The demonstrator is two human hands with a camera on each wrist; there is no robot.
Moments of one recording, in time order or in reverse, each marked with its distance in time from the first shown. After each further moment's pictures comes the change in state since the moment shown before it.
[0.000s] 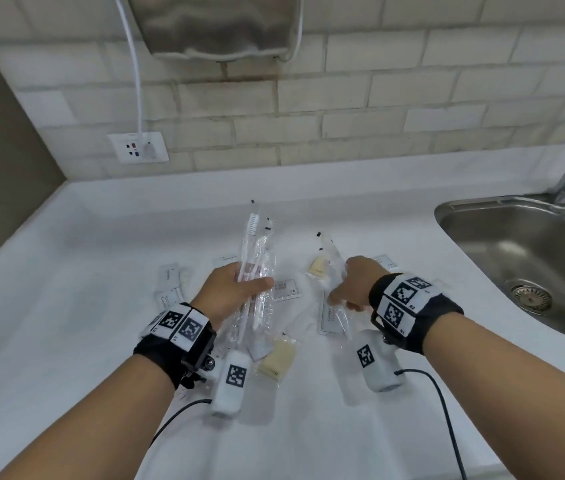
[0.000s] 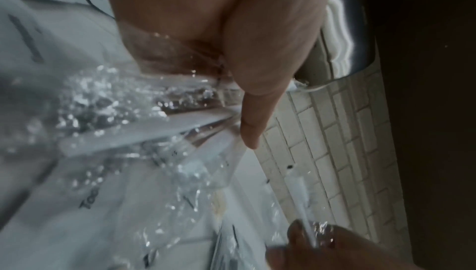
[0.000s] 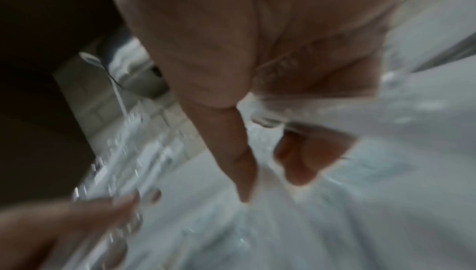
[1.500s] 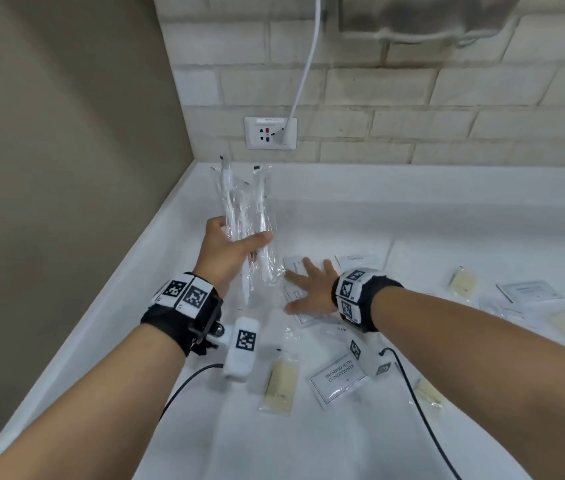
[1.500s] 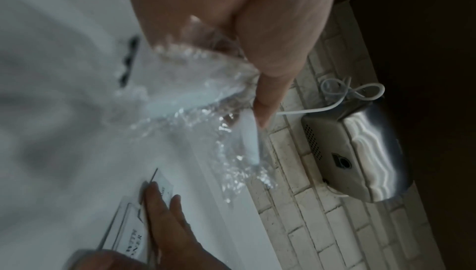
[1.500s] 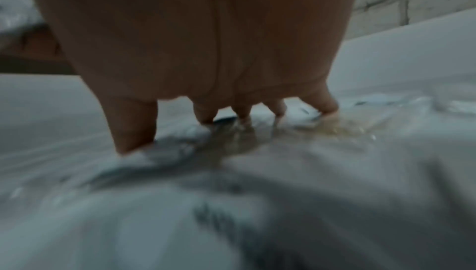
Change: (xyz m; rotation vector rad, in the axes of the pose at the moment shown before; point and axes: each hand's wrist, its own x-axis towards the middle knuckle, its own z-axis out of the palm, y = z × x) left_hand 0.010 -0.038 -0.218 -0.208 0.430 0.035; right_hand 0.076 -0.225 0.152 -0.533 -0.281 -0.412
